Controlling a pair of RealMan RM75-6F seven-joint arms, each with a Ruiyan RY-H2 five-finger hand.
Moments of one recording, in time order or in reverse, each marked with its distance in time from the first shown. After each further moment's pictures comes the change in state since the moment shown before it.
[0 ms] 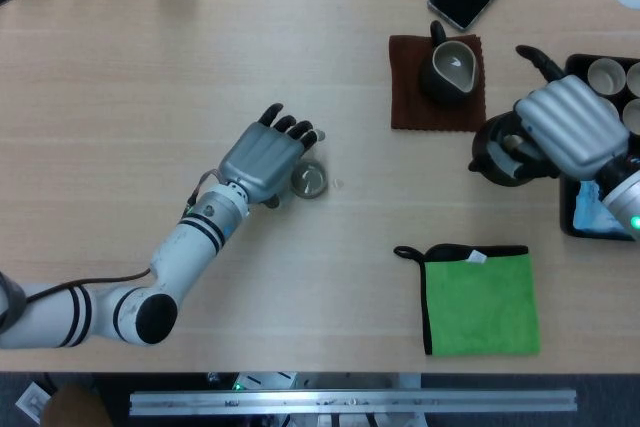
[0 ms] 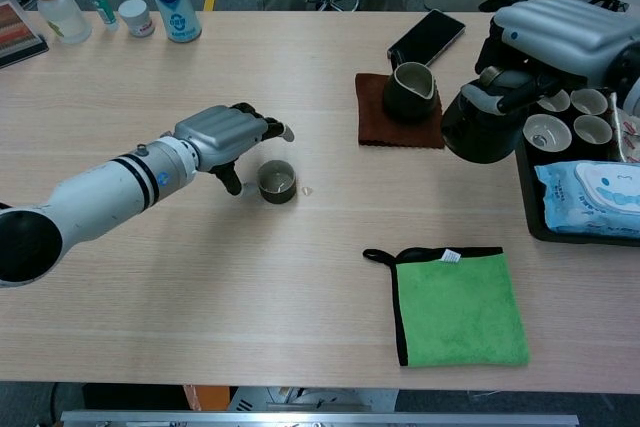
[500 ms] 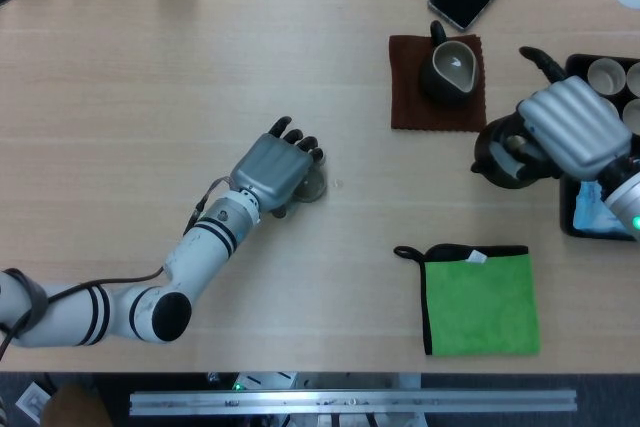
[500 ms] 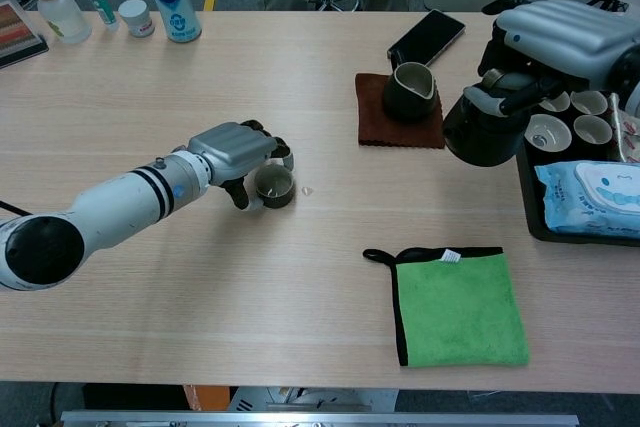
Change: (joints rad) left arm -0.012 -0.069 0.002 0.073 -0.030 -0.062 0.036; right arm -0.002 0.002 -0.006 0.003 0.010 -0.001 -0.006
